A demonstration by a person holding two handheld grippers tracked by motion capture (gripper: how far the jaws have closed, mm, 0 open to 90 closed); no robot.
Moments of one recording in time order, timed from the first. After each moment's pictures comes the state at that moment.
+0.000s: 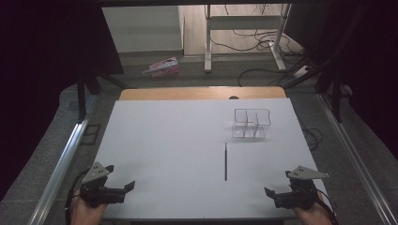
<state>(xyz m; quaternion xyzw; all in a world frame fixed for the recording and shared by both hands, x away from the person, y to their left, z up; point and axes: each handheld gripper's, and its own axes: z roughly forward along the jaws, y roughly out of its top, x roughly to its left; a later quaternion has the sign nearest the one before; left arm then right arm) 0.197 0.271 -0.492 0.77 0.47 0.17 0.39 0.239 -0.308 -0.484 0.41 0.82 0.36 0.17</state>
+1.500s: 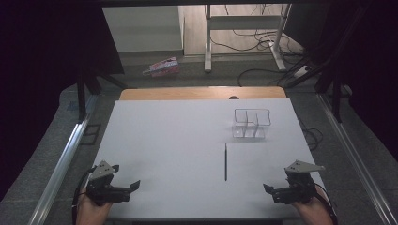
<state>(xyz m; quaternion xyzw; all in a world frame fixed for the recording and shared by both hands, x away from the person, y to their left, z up) 0.203 0.261 -0.493 0.78 0.47 0.15 0.39 0.251 -0.300 -0.474 0.42 0.83 0.34 0.16</state>
